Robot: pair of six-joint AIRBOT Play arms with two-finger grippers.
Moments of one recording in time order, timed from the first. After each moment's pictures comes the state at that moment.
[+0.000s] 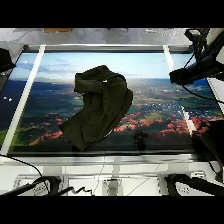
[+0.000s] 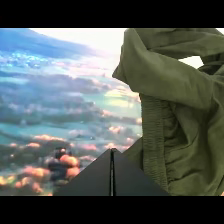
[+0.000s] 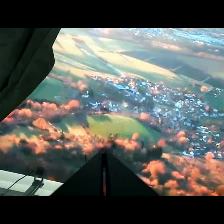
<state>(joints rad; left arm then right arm) 0.22 -1.29 2.00 1.30 -1.58 -1.53 0.09 -1.32 1.80 -1.54 1.55 1.47</state>
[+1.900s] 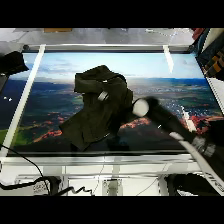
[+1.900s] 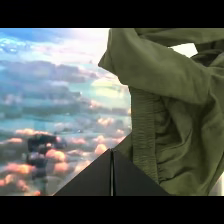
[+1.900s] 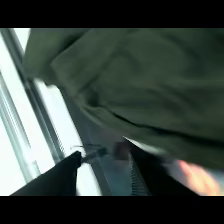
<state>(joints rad) 0.22 -1.43 2.00 1.23 -1.56 -1.53 0.74 -1.36 1.21 -1.15 0.99 0.98</state>
